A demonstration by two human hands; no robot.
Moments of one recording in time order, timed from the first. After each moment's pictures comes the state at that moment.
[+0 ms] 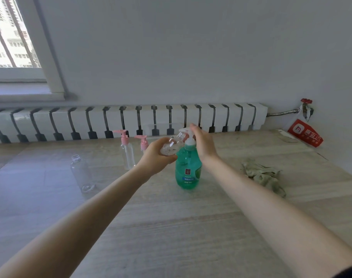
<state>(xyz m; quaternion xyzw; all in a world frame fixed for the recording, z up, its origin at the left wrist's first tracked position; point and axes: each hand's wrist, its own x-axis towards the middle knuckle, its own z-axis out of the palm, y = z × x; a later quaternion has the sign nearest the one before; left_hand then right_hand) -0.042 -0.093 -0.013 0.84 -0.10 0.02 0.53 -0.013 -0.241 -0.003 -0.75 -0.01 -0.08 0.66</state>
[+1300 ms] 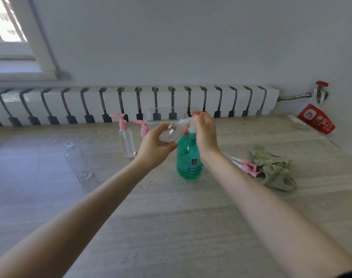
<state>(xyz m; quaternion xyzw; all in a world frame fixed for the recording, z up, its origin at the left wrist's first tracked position) -0.033 -0.091 -0.029 0.85 -0.10 0.11 0.51 -0.009 -0.226 -0.017 -0.69 -0.02 -0.13 0.72</state>
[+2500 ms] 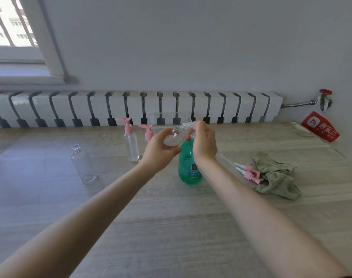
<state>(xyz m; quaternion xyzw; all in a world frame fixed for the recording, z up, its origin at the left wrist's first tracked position) -0.032 -0.090 -0.028 0.83 -0.09 0.09 0.54 -0.007 -0.207 -0.027 -0.77 0.03 -0.21 0.60</state>
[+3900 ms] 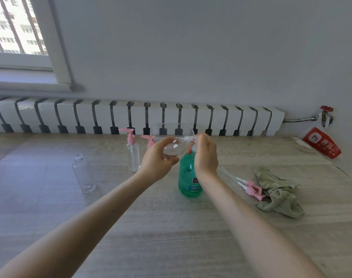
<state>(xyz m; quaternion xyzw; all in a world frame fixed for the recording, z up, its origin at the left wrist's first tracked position) -0.028 -0.081 -0.021 0.88 -0.11 0.13 0.45 -0.003 -0.206 -0.028 -0.77 0.03 -0.22 0.60</state>
